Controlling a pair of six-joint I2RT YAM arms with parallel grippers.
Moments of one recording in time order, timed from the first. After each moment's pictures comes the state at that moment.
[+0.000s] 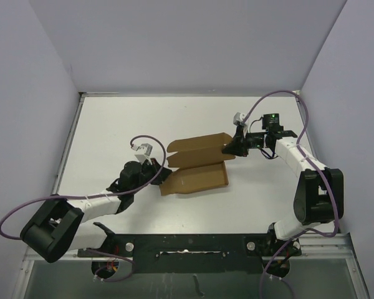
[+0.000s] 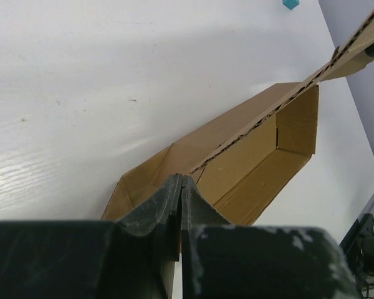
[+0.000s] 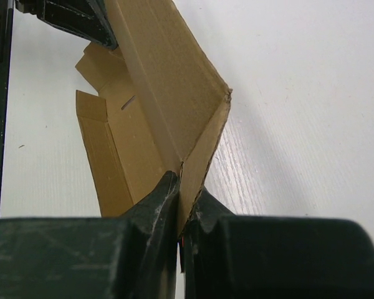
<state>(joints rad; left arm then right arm) -0.58 1.26 0.32 0.60 0.12 -0.67 0.08 1.55 1.06 -0.46 -1.15 -0.74</state>
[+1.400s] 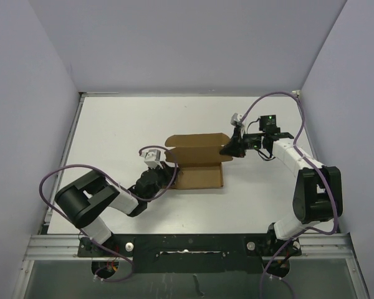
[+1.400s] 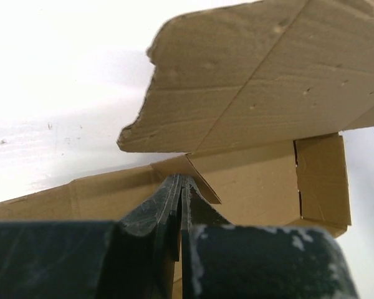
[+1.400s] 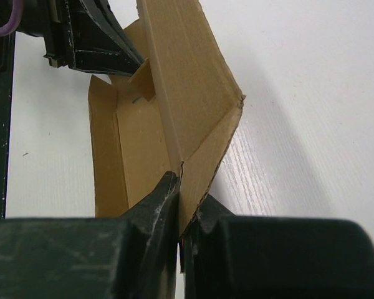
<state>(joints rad) -0.80 1.63 0.31 1.09 -0.28 -0.70 0.11 1.56 1.03 -0.38 -1.14 -0.64</state>
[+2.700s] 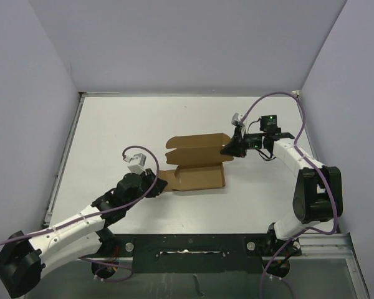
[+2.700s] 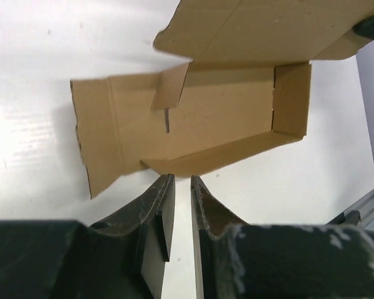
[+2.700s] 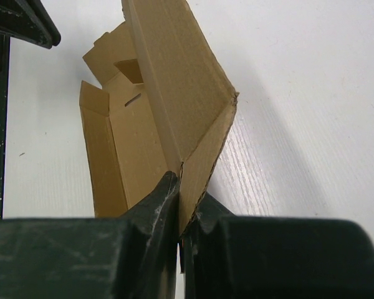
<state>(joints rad) -0.80 0.85 0.32 0.12 -0.19 -0.80 0.09 1.57 1.03 -0.38 -1.13 -0.64</state>
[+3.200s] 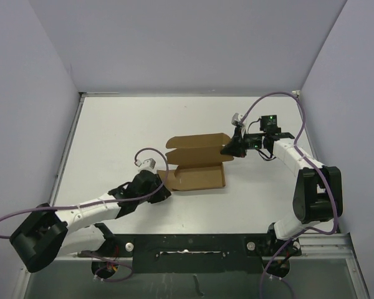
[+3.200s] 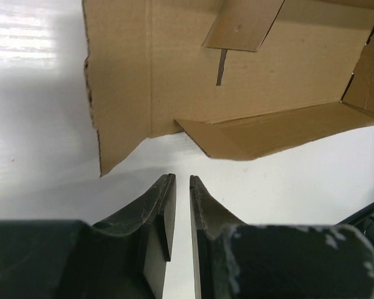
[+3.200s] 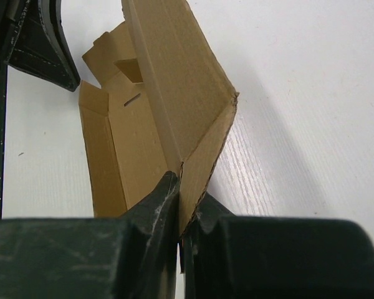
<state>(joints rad) -0.80 1.11 0.38 0.00 -0.09 -0.96 0.09 1.57 1.03 -0.38 -1.13 -0.64</state>
